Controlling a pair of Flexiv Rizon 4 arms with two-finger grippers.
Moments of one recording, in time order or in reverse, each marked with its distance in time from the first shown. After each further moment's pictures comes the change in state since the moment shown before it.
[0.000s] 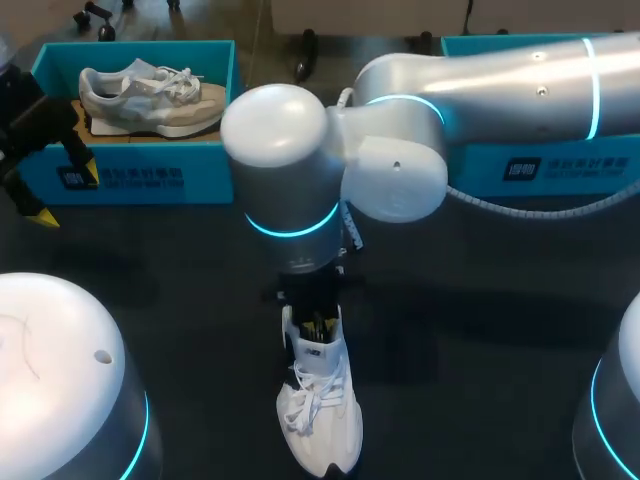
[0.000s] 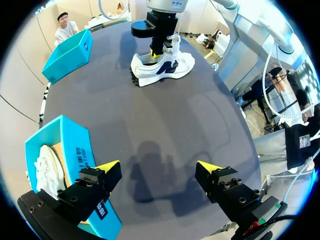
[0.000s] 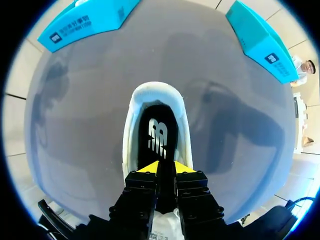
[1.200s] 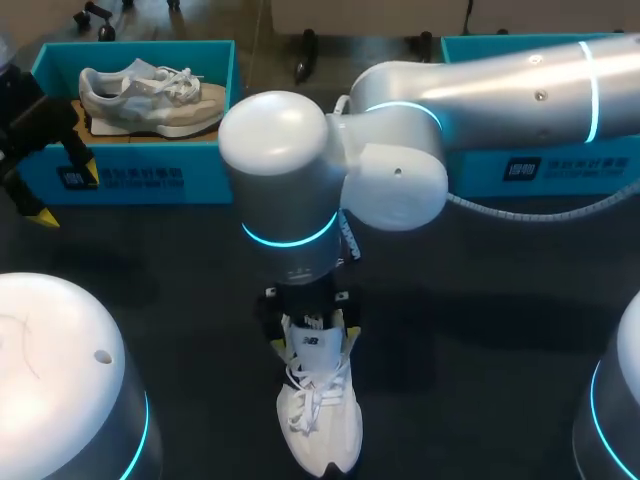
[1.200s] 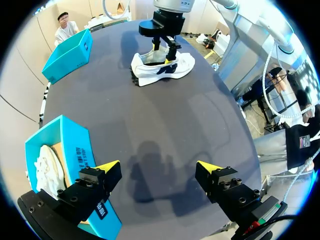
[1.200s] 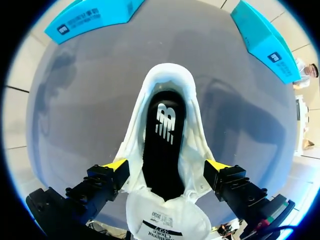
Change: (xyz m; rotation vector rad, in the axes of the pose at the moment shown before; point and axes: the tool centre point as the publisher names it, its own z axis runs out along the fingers) left arm 0.000 0.000 0.000 0.000 0.000 0.000; right arm 0.008 -0.022 -0.007 0.018 0.012 -0.039
